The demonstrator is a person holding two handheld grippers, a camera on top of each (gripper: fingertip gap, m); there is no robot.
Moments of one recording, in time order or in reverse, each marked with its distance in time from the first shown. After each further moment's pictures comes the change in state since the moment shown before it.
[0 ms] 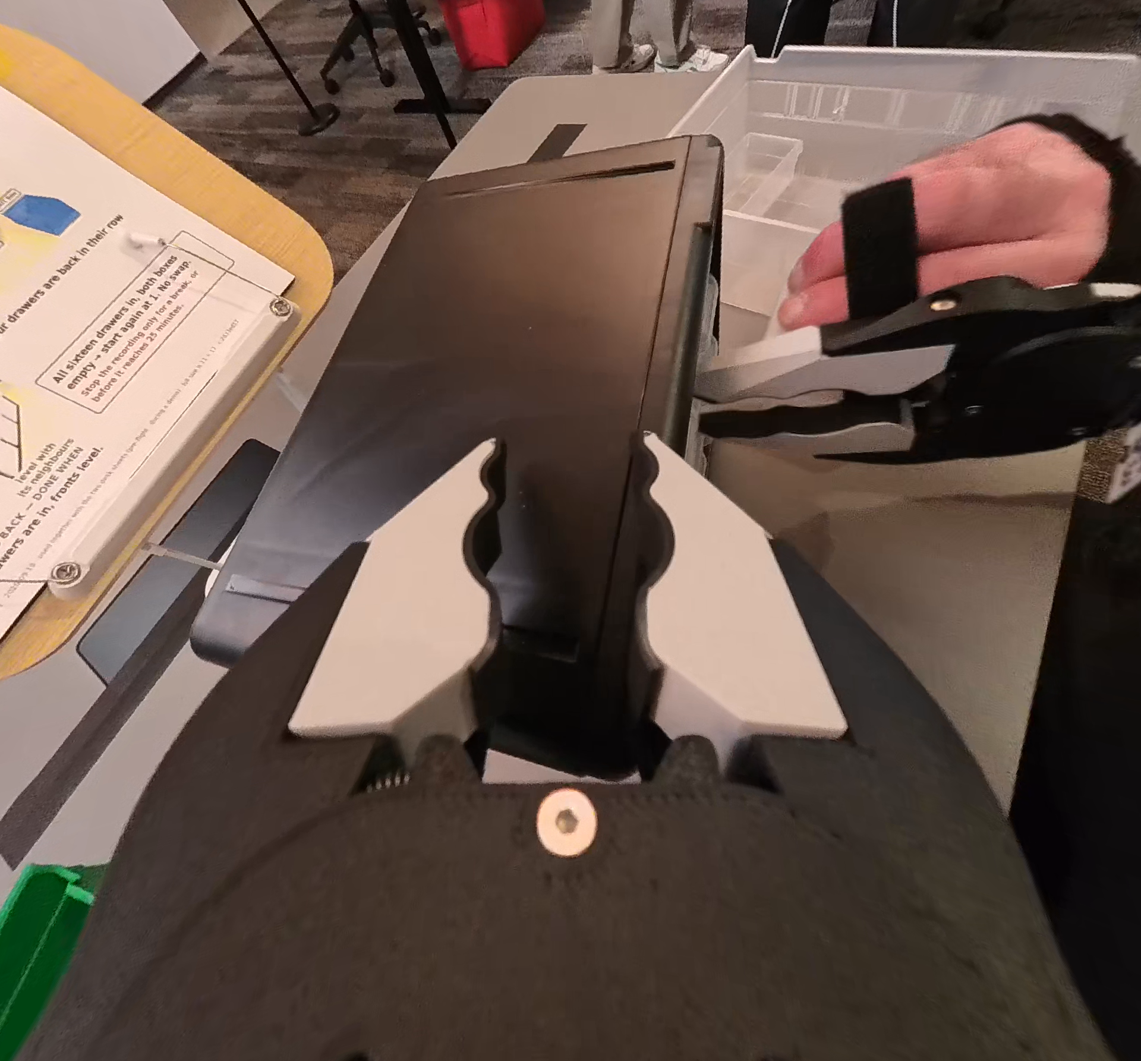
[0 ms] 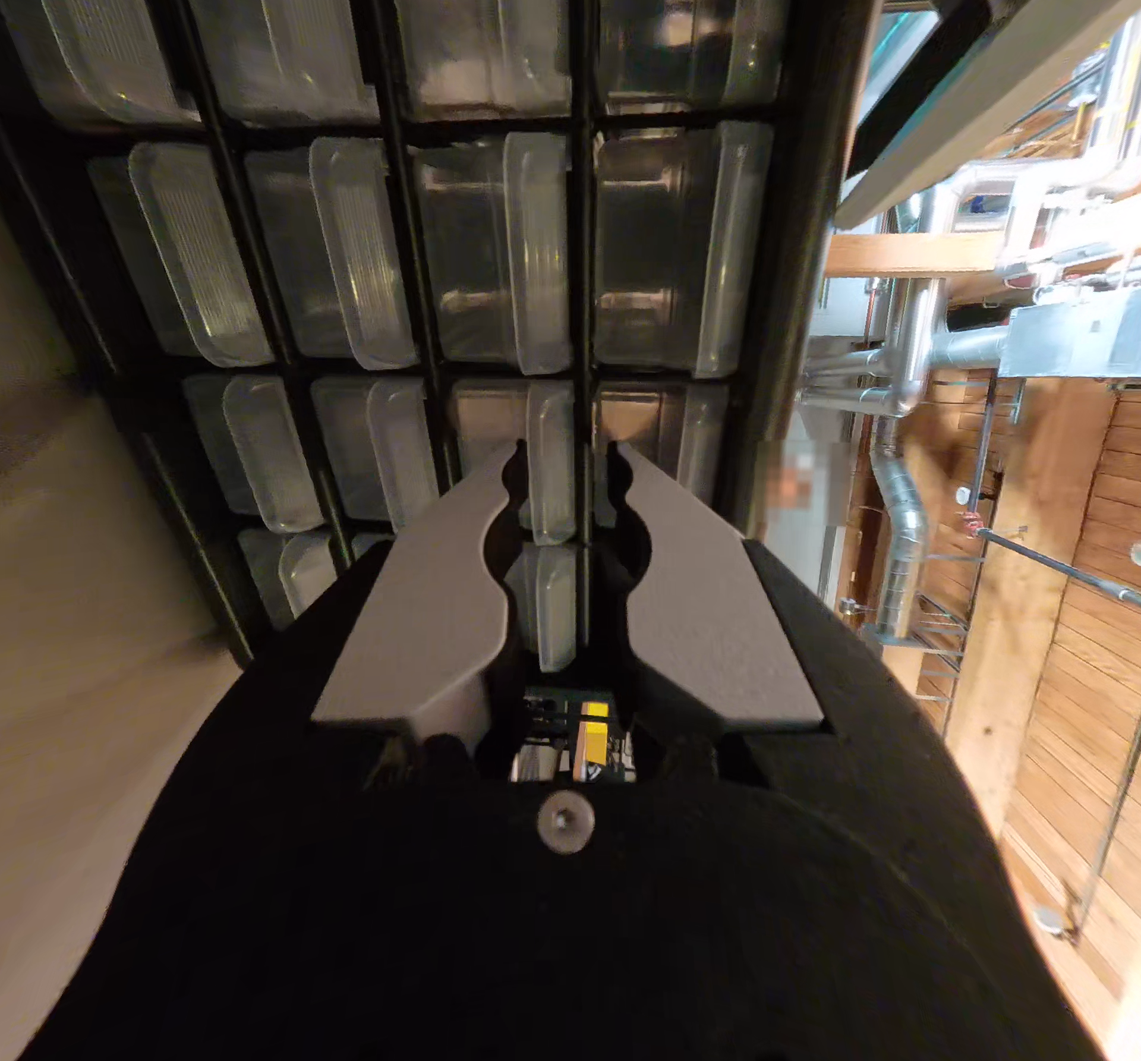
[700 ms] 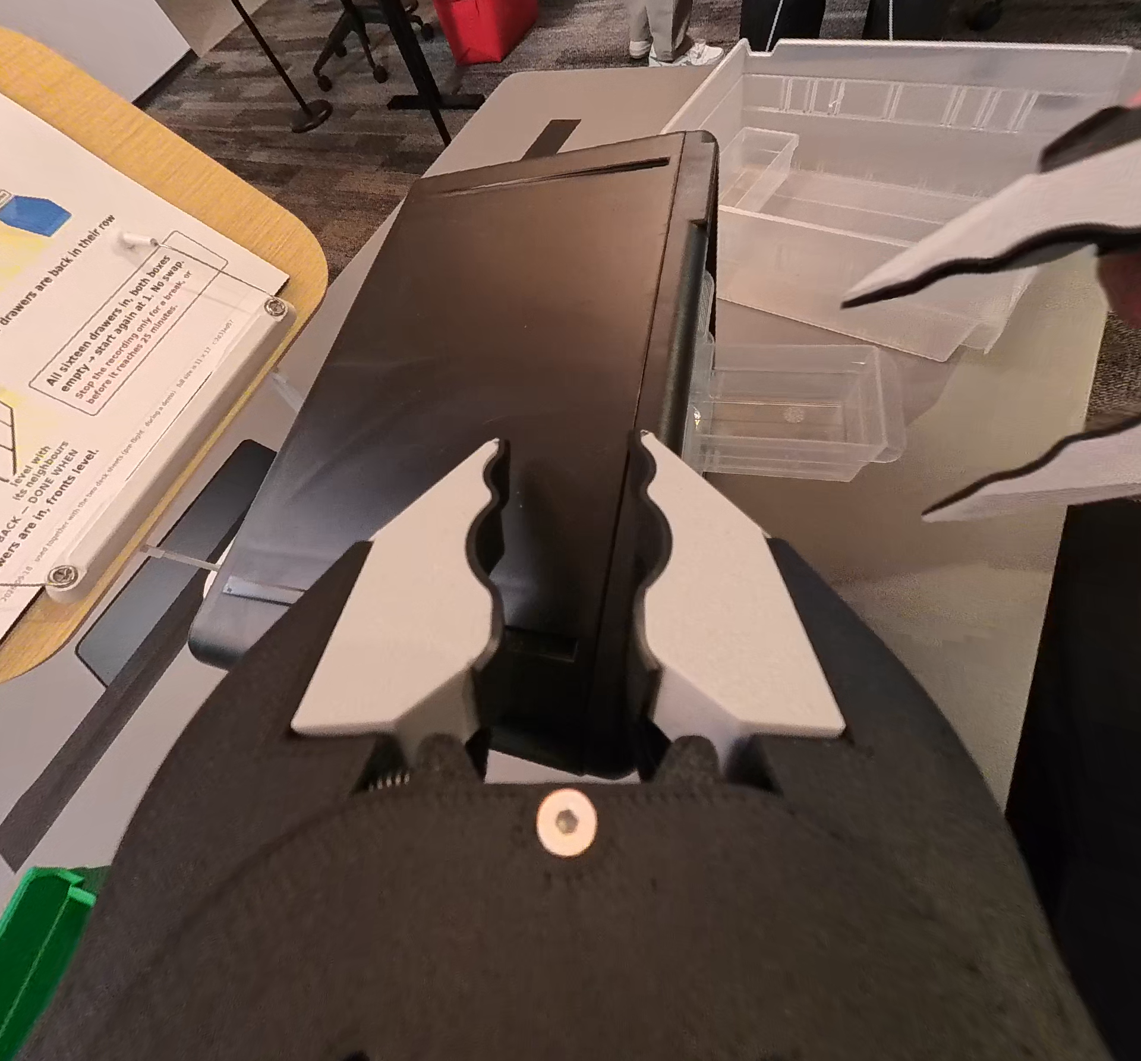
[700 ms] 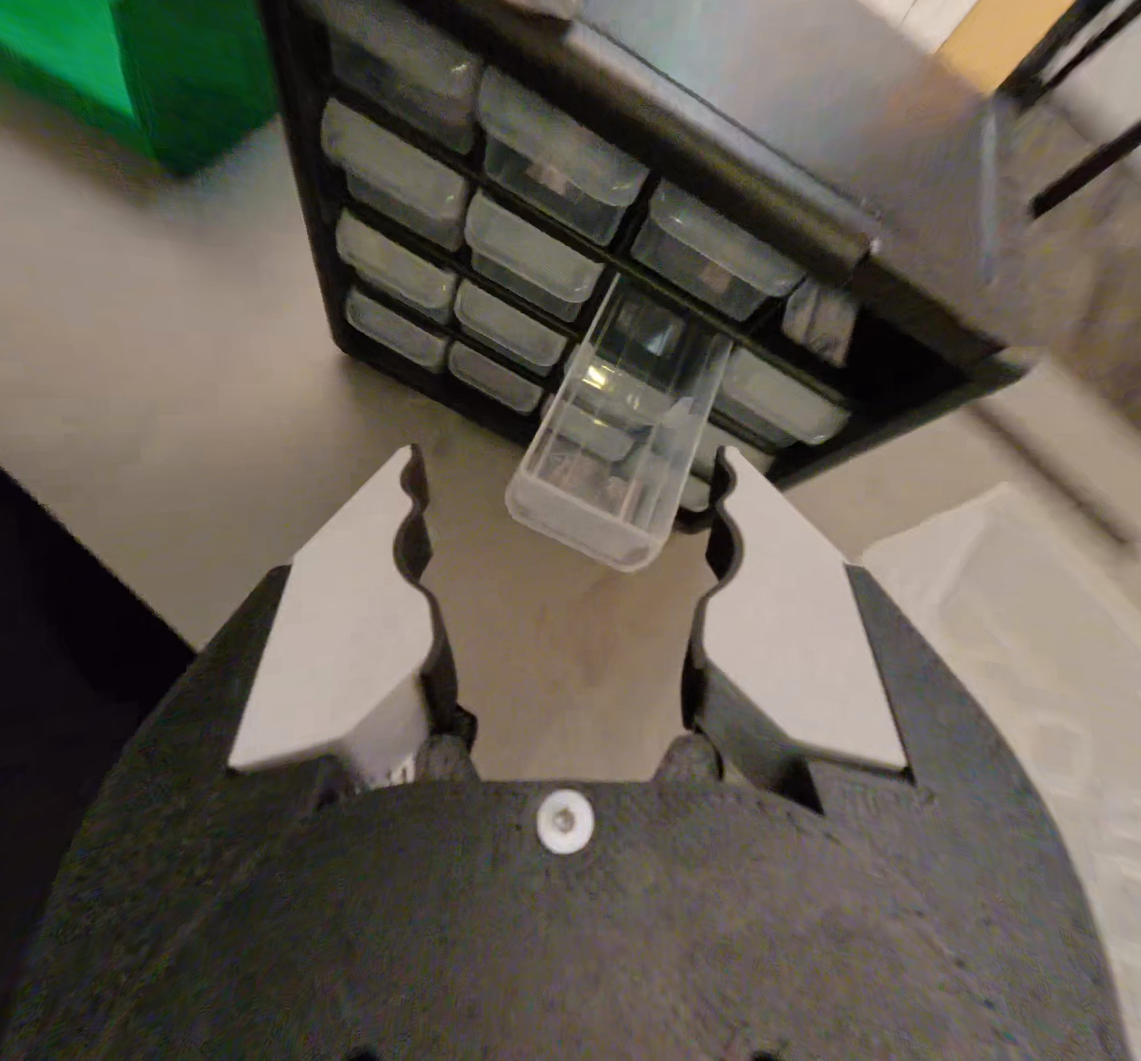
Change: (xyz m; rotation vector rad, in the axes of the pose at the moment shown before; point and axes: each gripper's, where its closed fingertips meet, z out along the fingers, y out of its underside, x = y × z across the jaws) left arm 0.001 0.000 0.000 -0.007 0.008 0.006; right arm -0.009 -0.010 -0.081 -0.184 -0.462 1.077
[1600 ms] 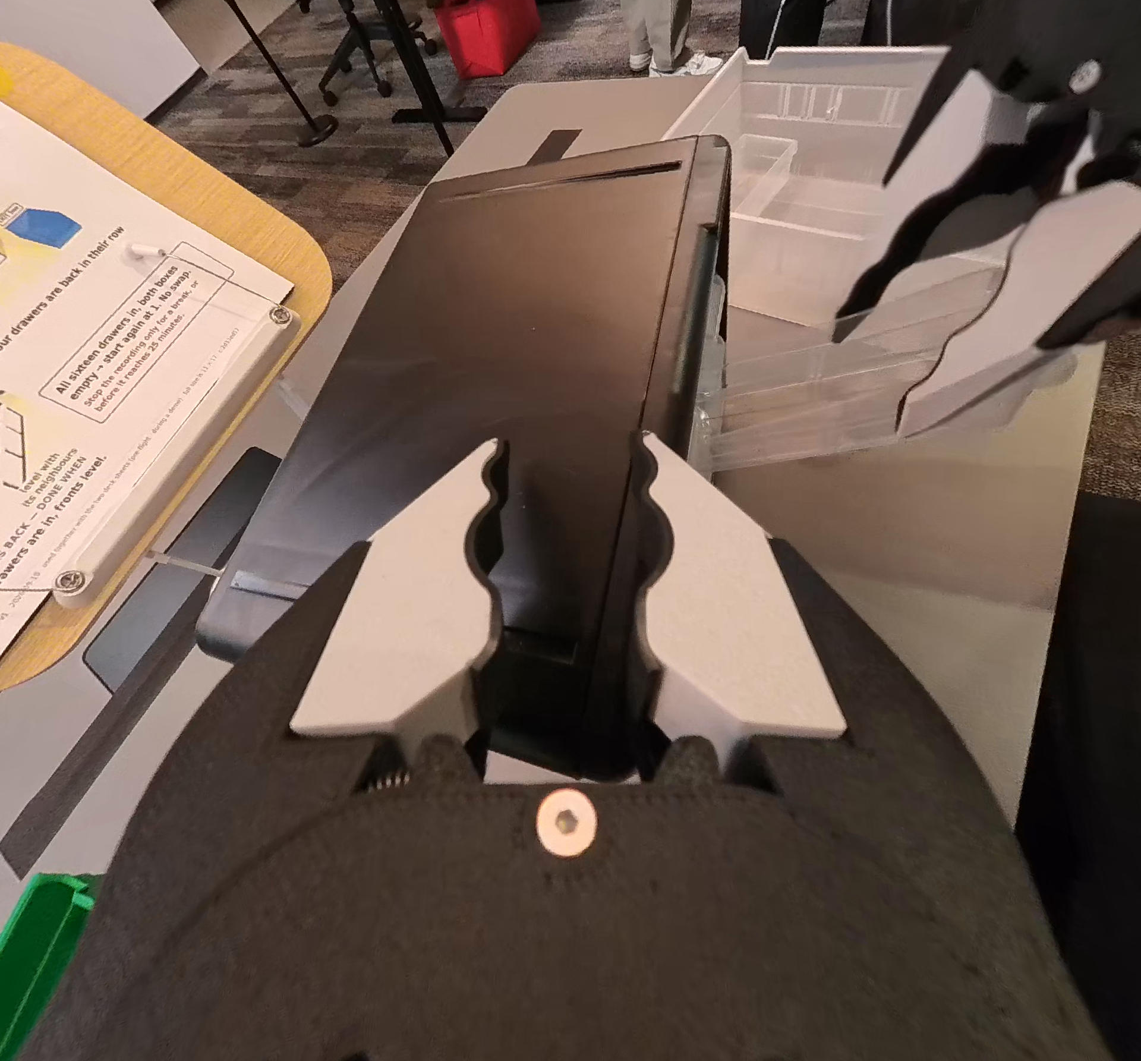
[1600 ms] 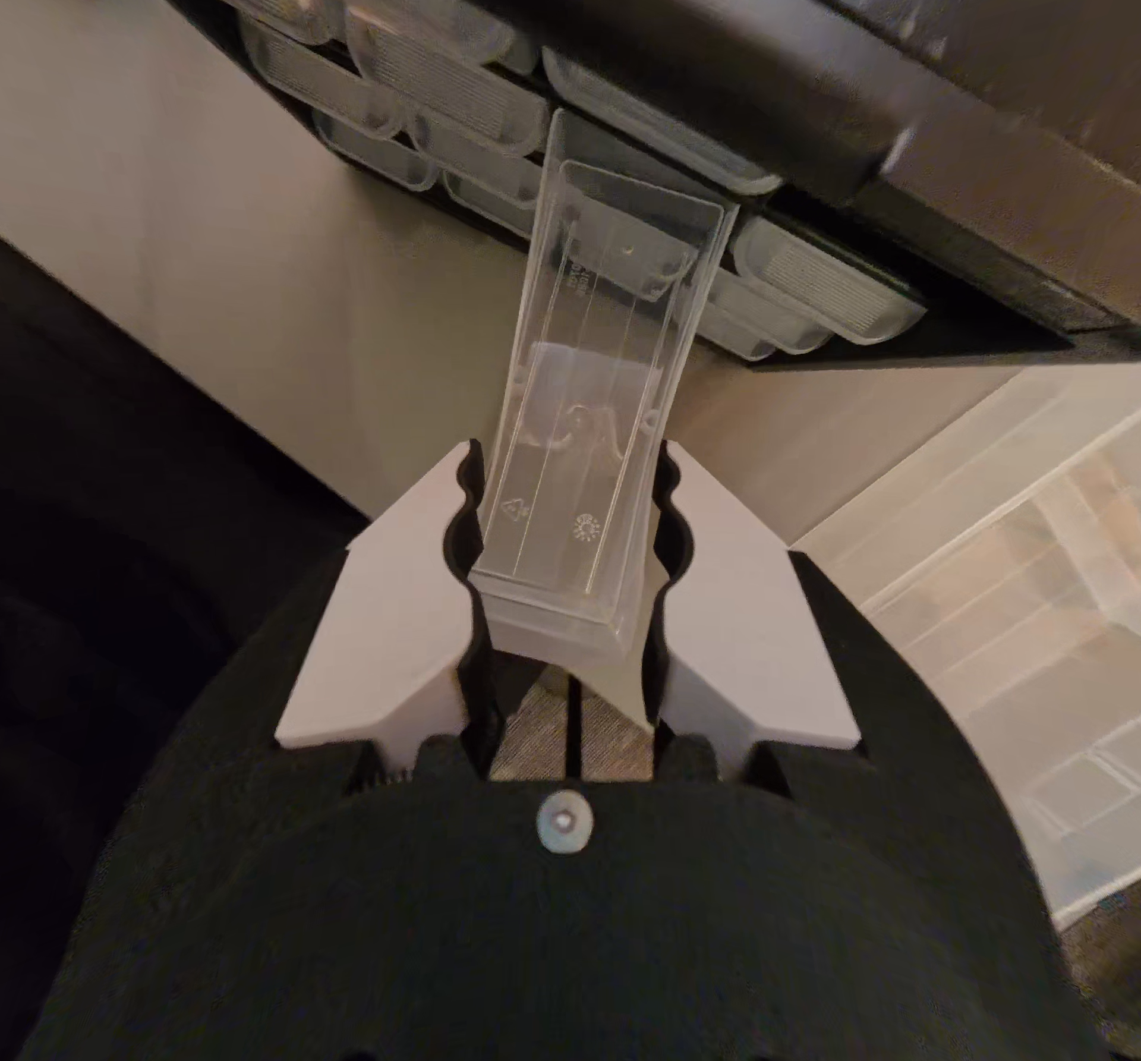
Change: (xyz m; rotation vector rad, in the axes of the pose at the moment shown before) left arm 0.000 0.000 0.000 0.015 -0.005 0.011; right arm 0.012 0.024 -0.001 -0.585 -0.286 0.210
